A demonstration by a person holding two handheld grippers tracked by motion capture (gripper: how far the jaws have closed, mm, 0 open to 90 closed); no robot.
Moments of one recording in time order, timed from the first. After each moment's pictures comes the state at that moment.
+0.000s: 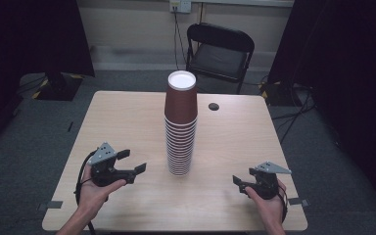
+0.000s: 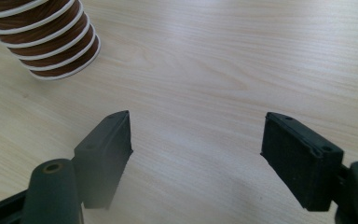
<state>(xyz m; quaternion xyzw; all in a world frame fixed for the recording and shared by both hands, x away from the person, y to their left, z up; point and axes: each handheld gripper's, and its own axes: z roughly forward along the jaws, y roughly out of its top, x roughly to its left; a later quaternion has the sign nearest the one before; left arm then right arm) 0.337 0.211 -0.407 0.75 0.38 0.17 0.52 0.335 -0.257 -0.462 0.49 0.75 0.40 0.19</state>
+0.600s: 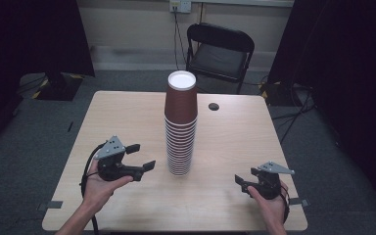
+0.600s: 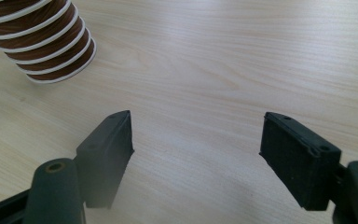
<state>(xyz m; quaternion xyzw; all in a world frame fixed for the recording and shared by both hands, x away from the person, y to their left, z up) 0.339 0.190 -0.378 0.77 0.32 0.15 0.54 0.335 -0.263 -0.460 0.49 0.74 0.41 0.19</state>
